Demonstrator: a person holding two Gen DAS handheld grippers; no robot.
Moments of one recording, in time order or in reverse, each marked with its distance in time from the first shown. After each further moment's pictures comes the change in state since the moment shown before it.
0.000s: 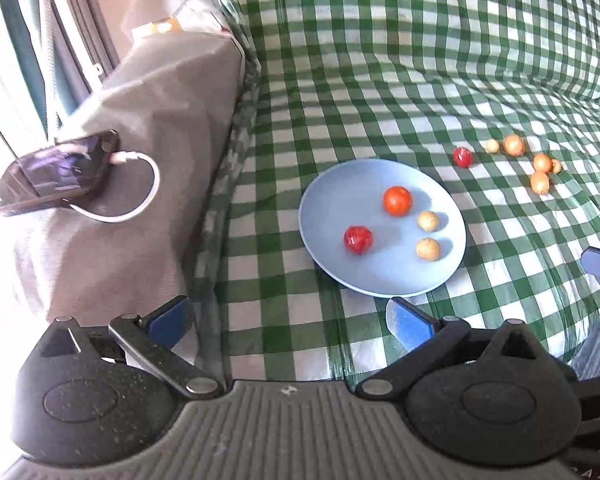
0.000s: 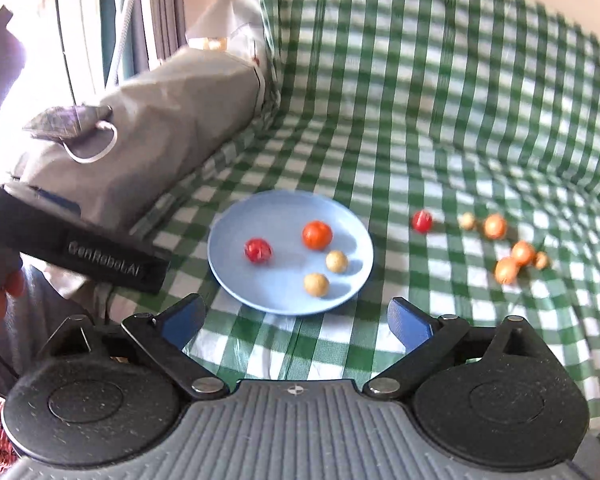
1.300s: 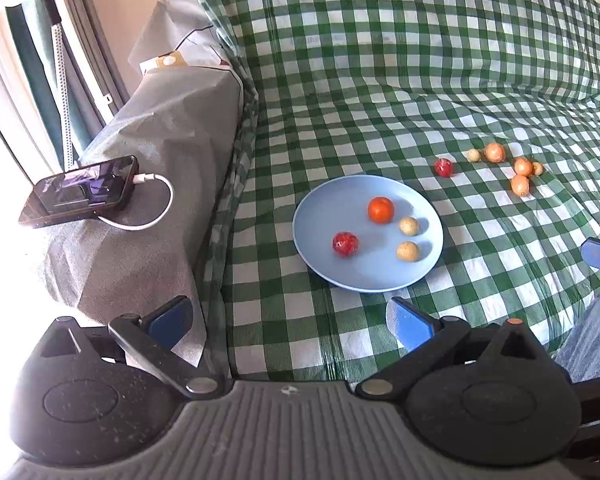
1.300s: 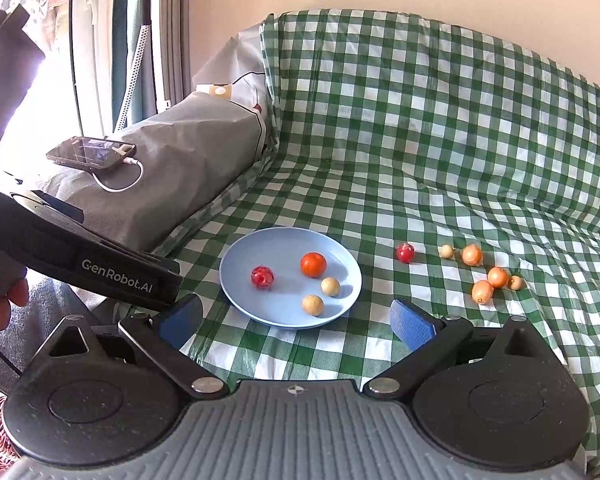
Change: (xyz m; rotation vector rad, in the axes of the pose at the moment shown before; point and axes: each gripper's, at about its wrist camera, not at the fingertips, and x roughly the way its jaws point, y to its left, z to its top) left arm -0.040 -0.016 -0.017 0.041 -0.055 0.013; right arm -0.056 0.009 -0.015 0.000 -0.112 -0.028
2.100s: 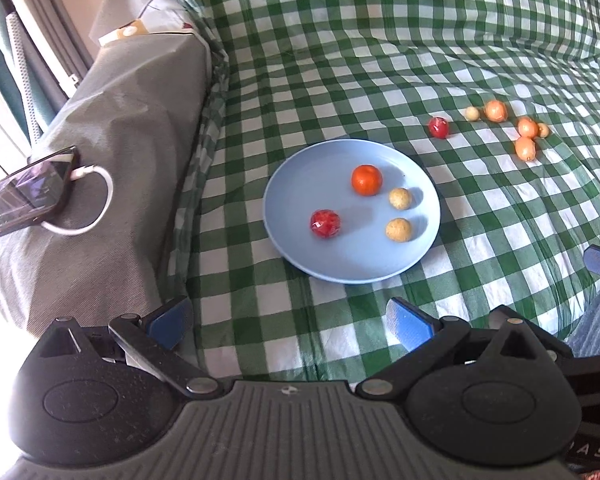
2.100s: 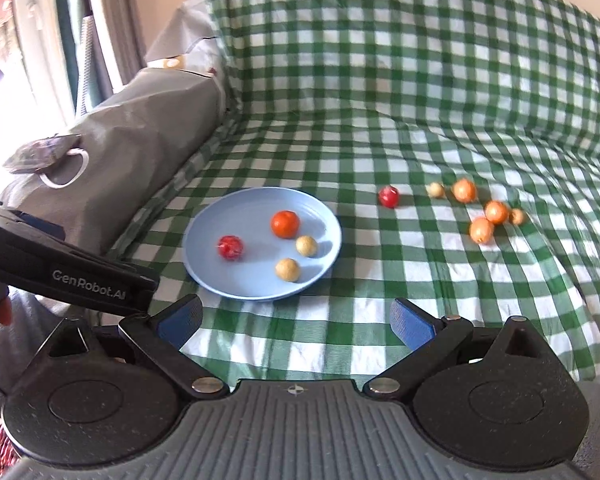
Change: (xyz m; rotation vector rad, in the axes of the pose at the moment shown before) left arm 0.053 -0.032 0.024 0.063 0.137 -0.017; right arm 0.048 -0.040 -0.012 0.172 0.128 -0.020
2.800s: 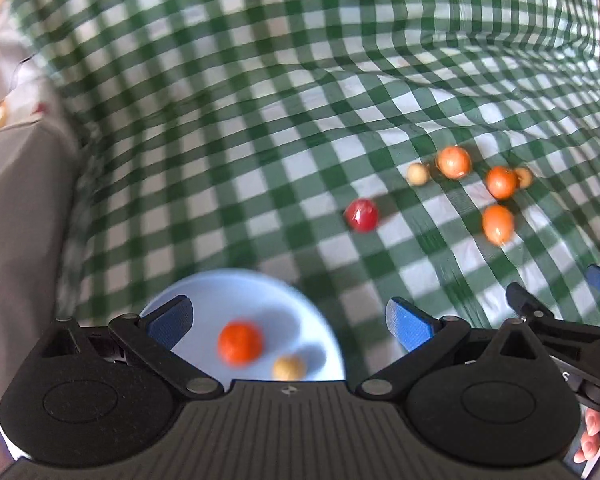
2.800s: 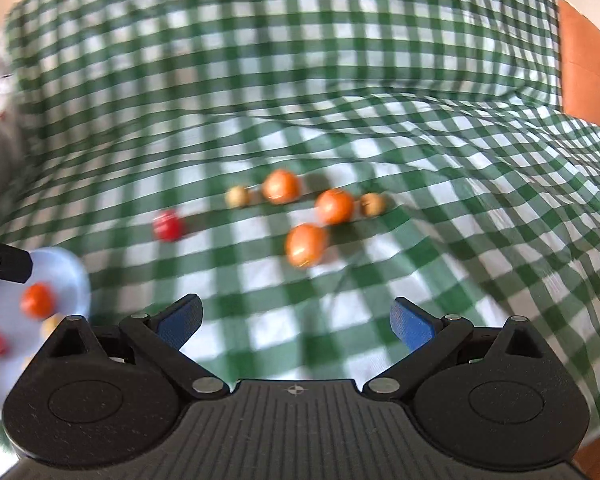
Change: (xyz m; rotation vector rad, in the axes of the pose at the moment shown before) left arm 0.117 -0.127 0.155 0.141 -0.015 -0.092; right arm 0.126 -0.172 0.021 0.239 -0.016 -0.341
